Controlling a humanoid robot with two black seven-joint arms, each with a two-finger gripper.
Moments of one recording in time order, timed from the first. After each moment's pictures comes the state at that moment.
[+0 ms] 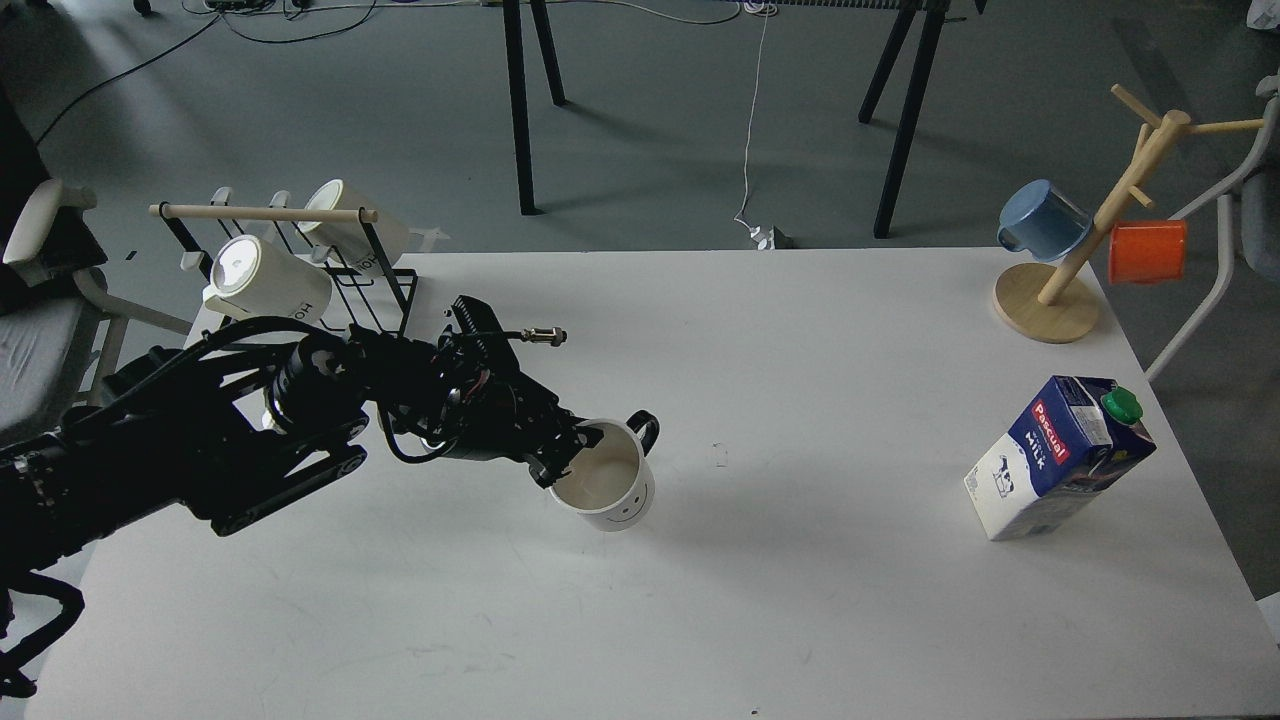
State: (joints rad) left arm -0.89 0.36 -0.17 -0.99 2.11 -0.22 -0.49; right arm 0.64 -0.74 0.64 0.41 0.38 0.49 0.23
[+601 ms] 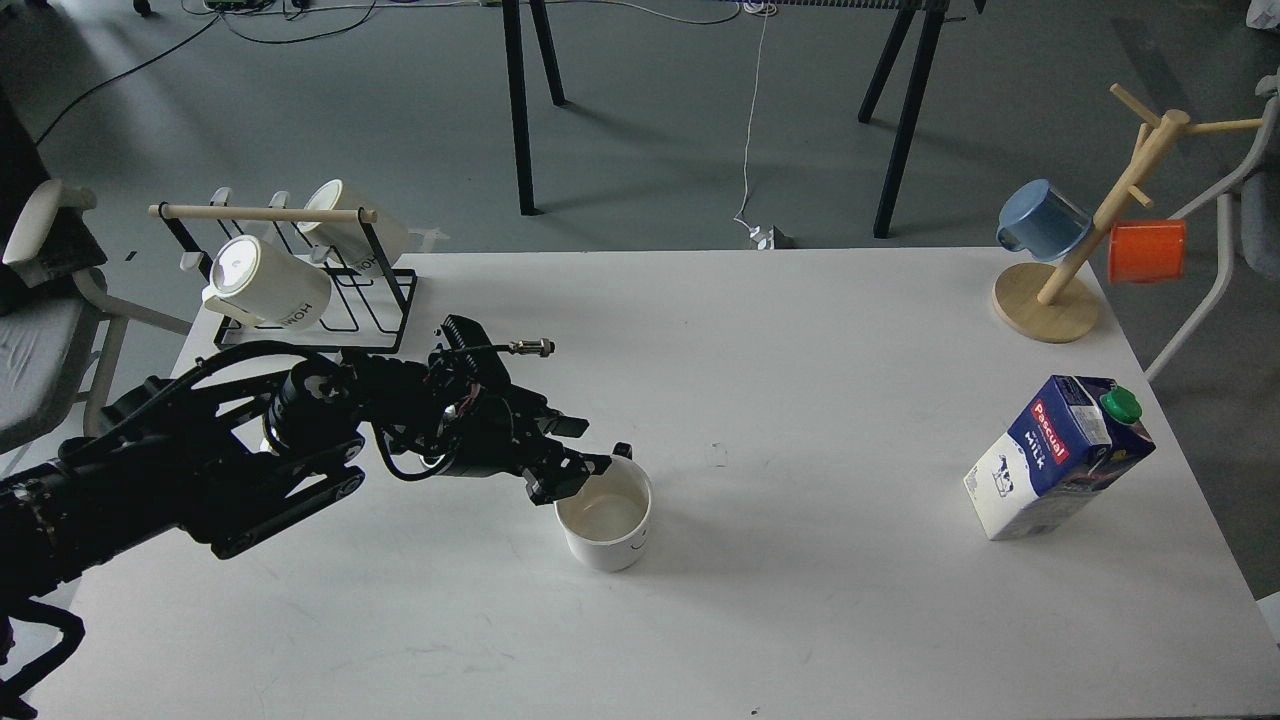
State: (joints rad) left arm -0.84 0.37 -0.22 -0.99 2.05 -0.21 -0.49; right arm 0.63 -0.74 0.63 0.41 0.38 0.49 0.23
